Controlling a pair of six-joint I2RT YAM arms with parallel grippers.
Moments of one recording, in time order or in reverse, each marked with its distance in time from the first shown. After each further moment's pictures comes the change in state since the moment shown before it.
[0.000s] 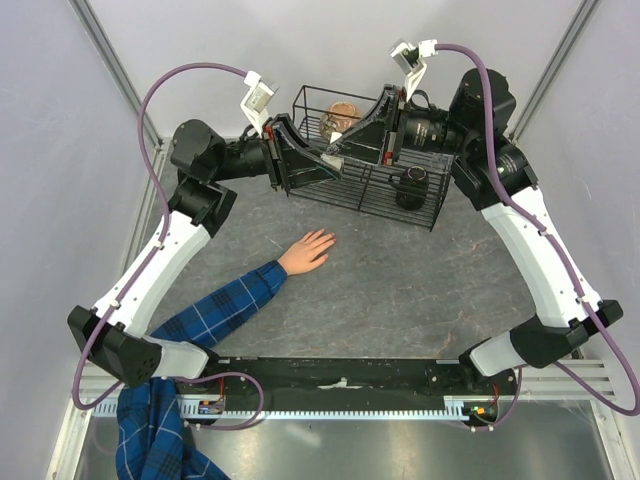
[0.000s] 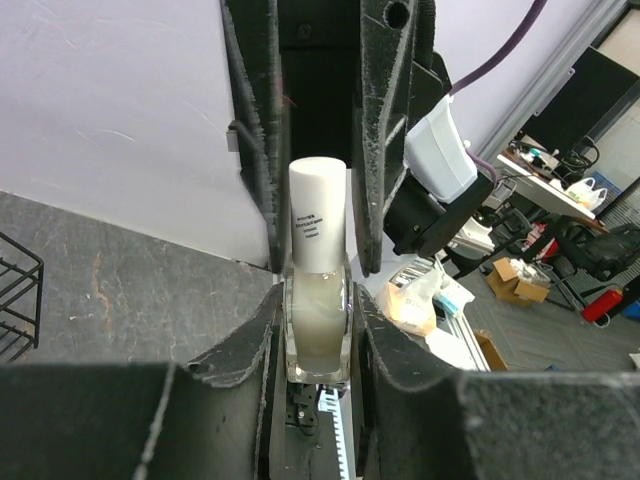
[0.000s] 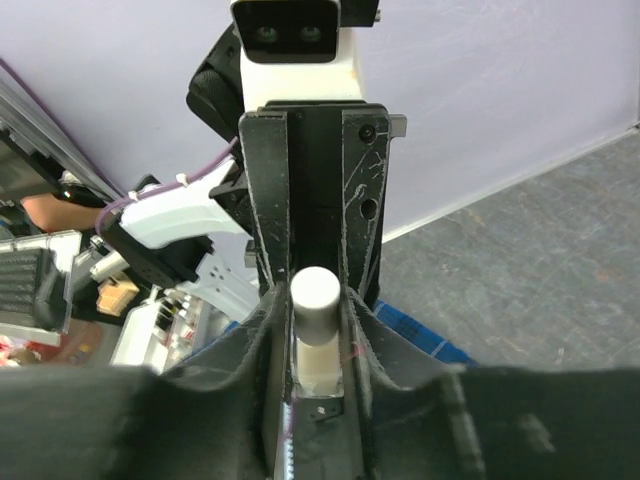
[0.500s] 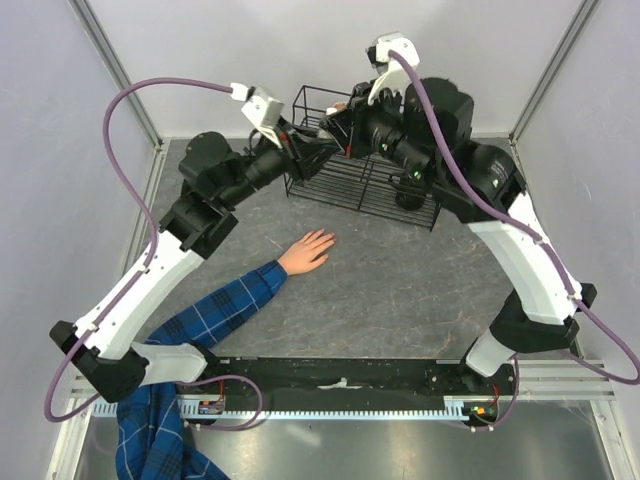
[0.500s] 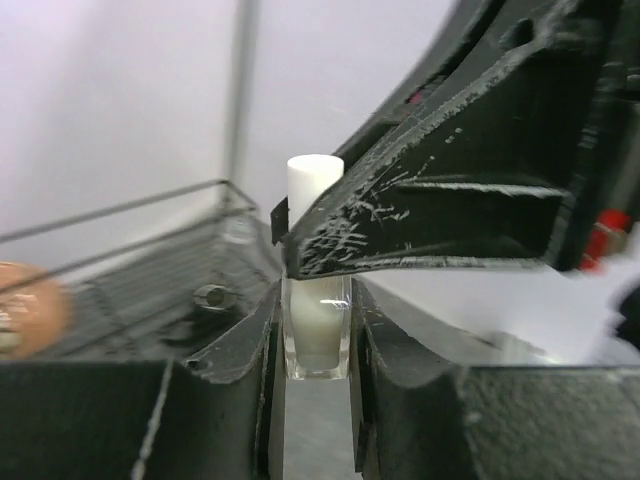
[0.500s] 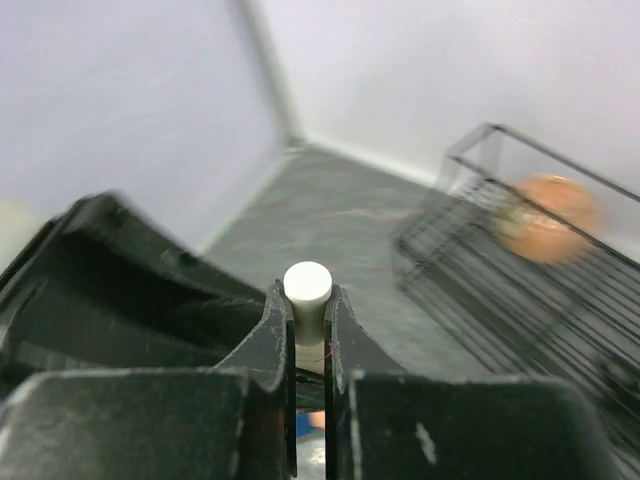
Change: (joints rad) left arm -0.150 -0.089 0.018 -0.327 -0.664 0.555; right arm 0.309 0.150 0.401 -0.456 0.940 -0.294
